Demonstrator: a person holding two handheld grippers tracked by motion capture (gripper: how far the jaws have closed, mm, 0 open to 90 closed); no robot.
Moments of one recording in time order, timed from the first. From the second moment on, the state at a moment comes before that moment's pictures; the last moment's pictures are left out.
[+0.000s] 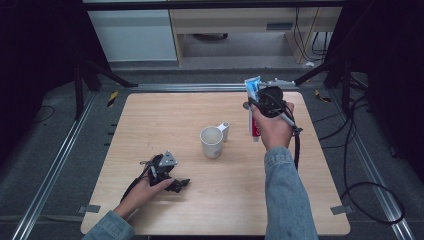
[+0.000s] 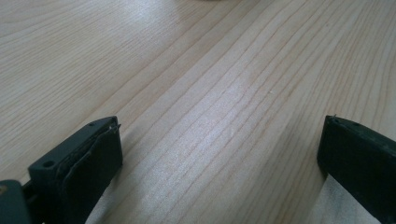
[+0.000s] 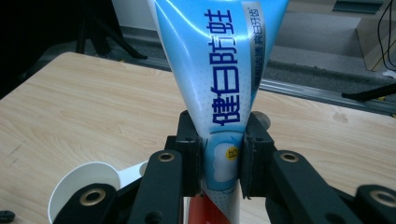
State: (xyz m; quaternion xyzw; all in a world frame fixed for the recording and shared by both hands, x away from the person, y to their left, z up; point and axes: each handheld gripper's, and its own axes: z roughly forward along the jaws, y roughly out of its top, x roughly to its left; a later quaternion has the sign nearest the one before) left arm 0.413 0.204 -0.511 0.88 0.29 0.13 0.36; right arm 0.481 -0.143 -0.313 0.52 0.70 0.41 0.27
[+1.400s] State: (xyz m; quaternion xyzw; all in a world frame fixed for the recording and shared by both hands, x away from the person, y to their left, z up) left arm 0.413 0.205 -0.510 0.88 0.29 0.13 0.36; right arm 0.483 -0.108 -0.300 0.48 0.68 0.46 0.29
